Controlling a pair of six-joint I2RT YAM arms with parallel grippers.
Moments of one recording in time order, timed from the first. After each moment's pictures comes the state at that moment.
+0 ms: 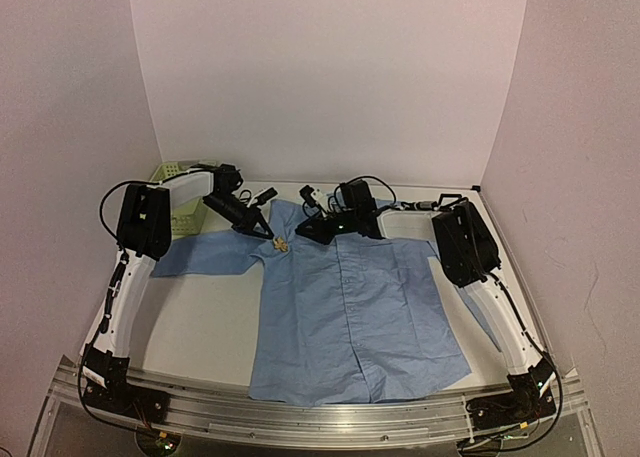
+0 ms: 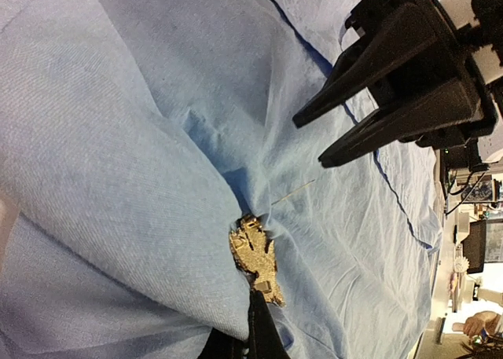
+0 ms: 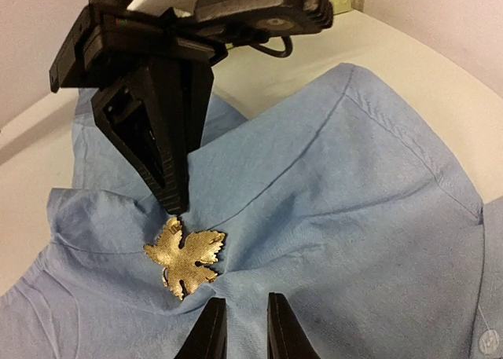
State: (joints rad) left arm -0.29 2.63 2.30 -1.03 0.91 0.37; right arm 0.60 2.64 2.06 0.04 -0.65 -0.14
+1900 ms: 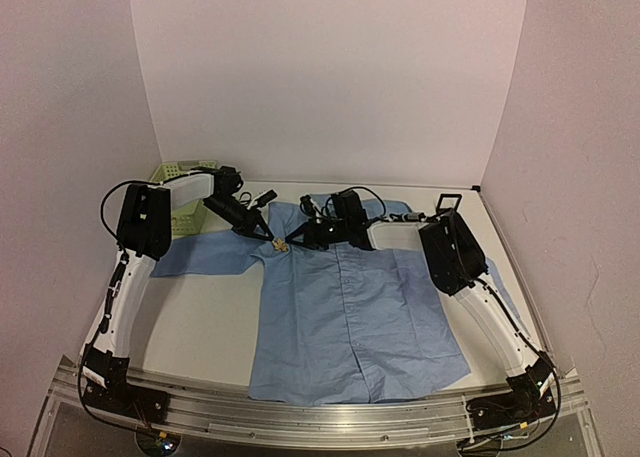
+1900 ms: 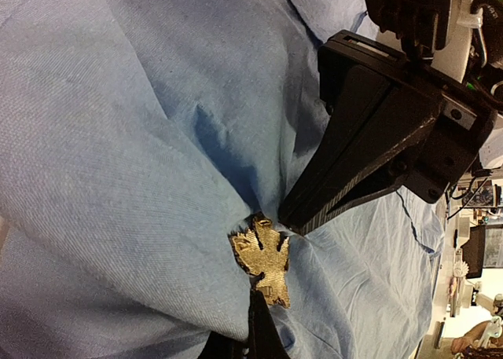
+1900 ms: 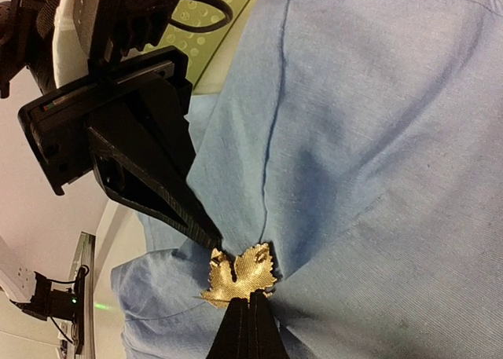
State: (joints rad) left arm -0.29 2.63 2.27 -0.99 0.90 0.34; right arm 0.62 2.76 2.15 0.12 -0.76 0.59
